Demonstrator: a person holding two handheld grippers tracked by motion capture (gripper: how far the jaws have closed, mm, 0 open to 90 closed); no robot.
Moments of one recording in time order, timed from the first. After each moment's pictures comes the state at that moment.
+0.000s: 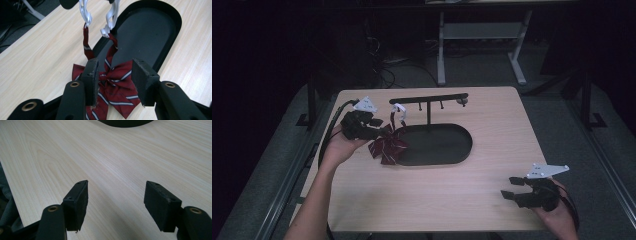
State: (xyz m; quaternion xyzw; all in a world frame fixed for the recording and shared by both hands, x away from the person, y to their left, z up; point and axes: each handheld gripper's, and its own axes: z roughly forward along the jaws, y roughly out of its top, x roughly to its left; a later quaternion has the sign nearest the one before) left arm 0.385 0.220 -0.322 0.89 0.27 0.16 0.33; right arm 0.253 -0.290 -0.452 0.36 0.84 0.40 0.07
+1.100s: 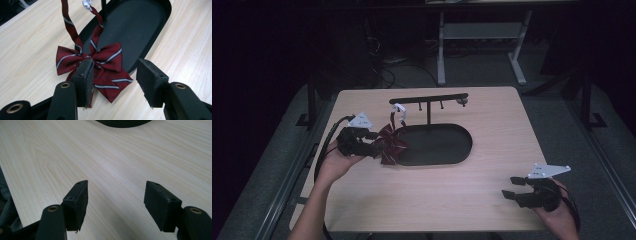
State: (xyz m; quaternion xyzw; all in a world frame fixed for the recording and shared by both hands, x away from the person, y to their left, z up) left arm 0.355 0.233 -0.348 0.89 0.28 0.14 0.34; right arm 0.252 -0.292 -0.451 0.37 0.83 0.41 0.08
